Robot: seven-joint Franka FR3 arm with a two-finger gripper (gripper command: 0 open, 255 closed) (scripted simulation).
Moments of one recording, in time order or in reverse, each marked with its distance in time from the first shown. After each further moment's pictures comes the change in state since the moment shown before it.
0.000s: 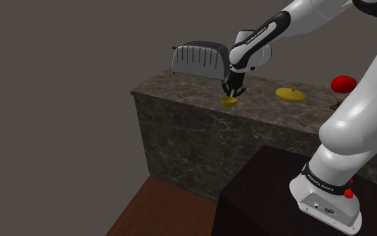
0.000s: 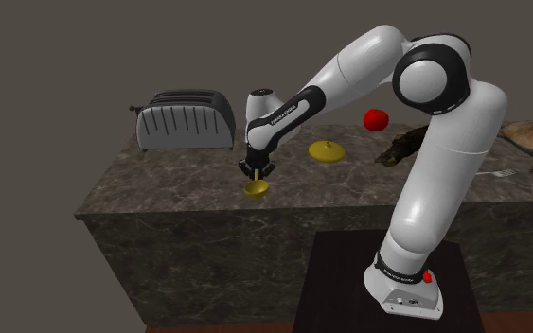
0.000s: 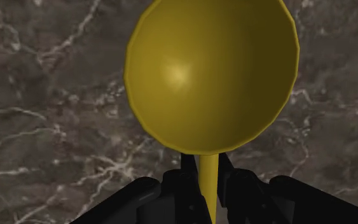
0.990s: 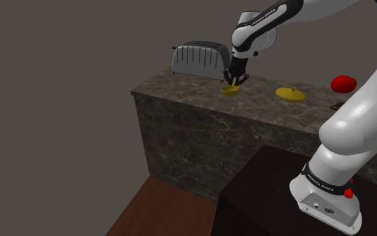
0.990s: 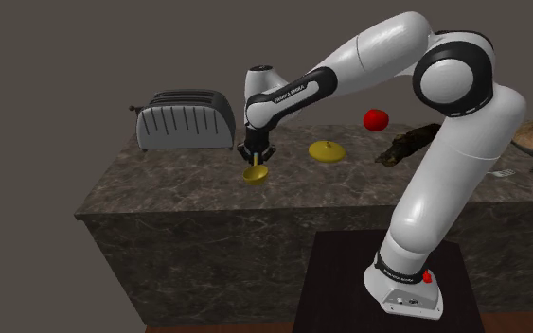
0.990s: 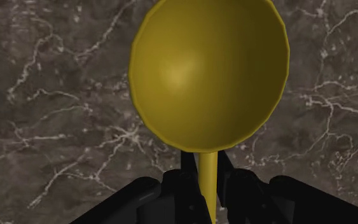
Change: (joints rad) arm -0.001 -0.100 -0.001 0.077 -0.002 -0.176 0.005
